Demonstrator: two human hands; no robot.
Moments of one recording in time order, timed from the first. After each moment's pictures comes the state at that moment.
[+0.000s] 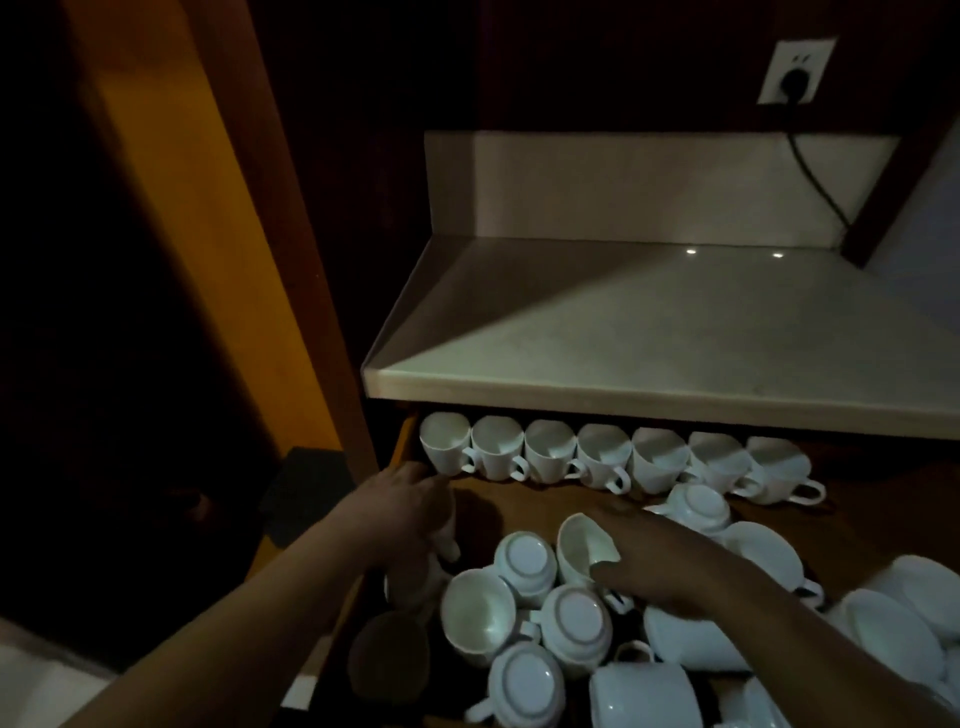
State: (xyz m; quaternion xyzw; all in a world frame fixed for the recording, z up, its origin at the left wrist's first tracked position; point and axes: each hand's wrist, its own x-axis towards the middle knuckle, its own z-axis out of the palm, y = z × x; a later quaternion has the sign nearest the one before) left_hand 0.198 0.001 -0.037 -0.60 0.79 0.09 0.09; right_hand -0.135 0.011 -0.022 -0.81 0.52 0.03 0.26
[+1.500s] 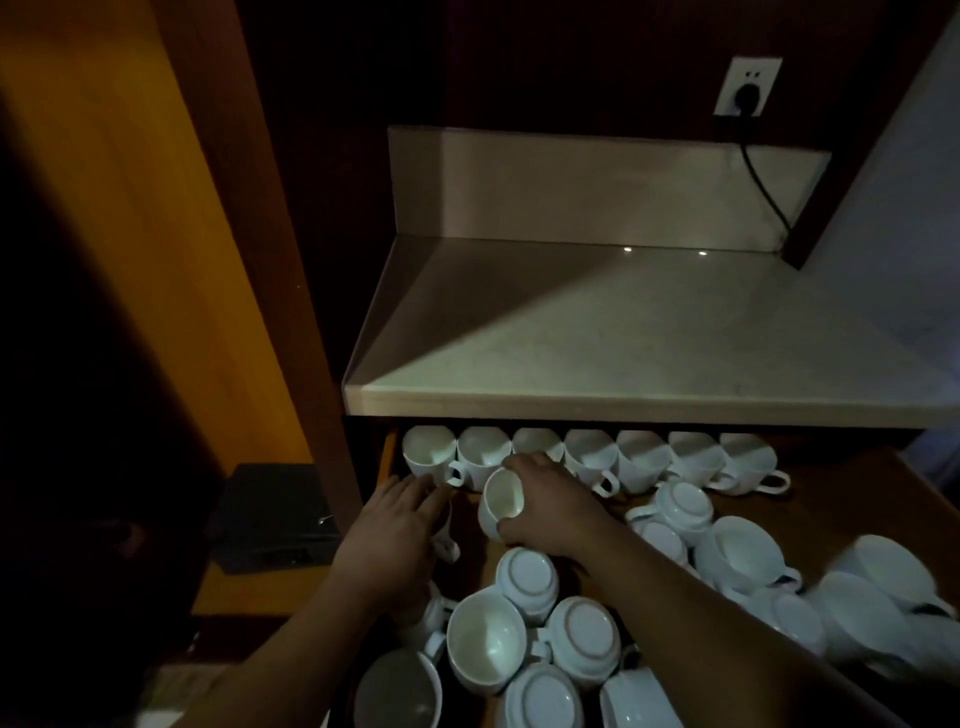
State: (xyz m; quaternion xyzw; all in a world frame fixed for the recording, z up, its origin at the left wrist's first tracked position) left_hand 0.205 -0.005 -0.080 -0.55 0.83 -0.01 -0.06; right_hand -0.025 -0.032 -0.024 -0.76 0.61 -0.05 0.23
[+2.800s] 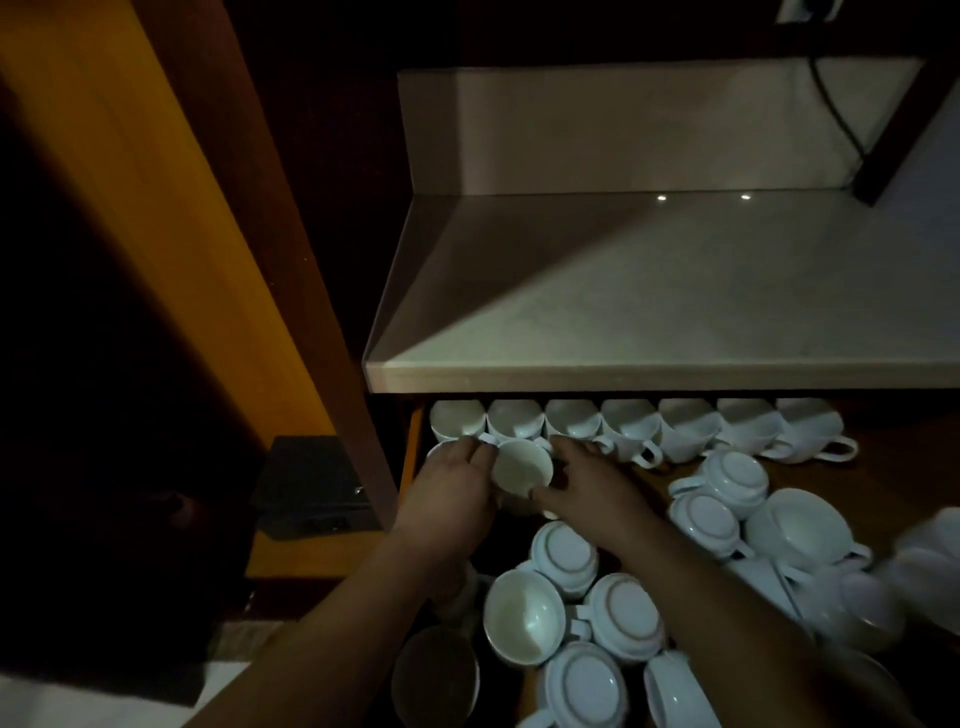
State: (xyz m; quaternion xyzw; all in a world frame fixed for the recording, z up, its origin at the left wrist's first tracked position) left_hand 0.170 -0.024 -0.058 -0.58 0.80 0.08 -0.13; right_hand -0.028 -0.031 -0.056 -0.70 0.62 -0.19 0.30
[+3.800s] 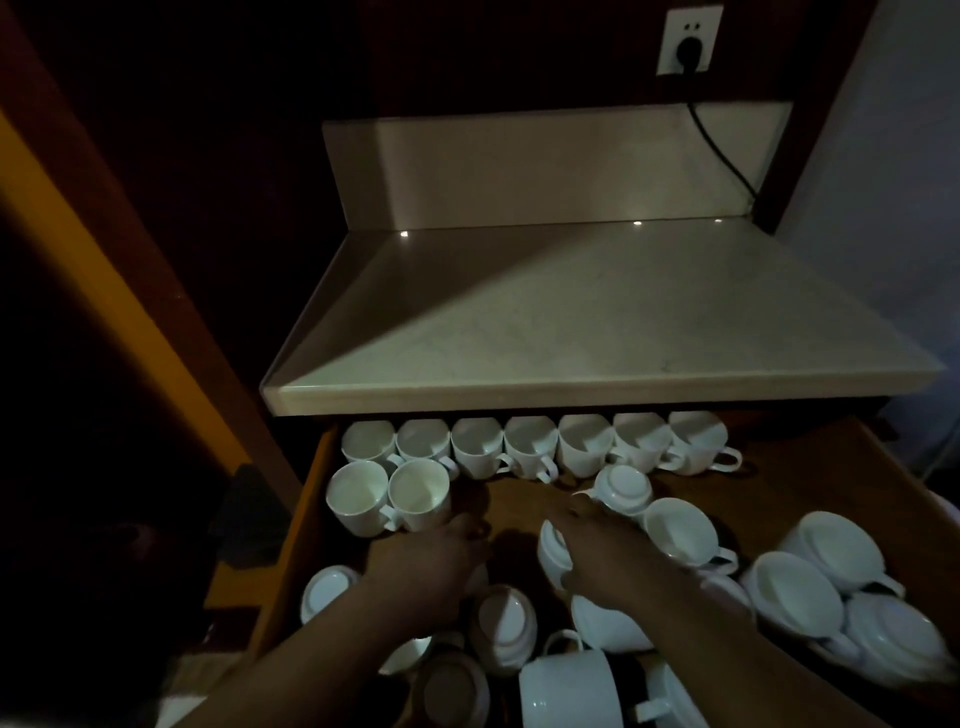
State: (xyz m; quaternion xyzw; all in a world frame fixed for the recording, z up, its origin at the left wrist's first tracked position) left_hand 0.066 0.027 -0.046 -0.50 0.86 0.09 0.09; right_hand -0.179 0.006 -0.073 -0.81 0.57 0.03 0.14
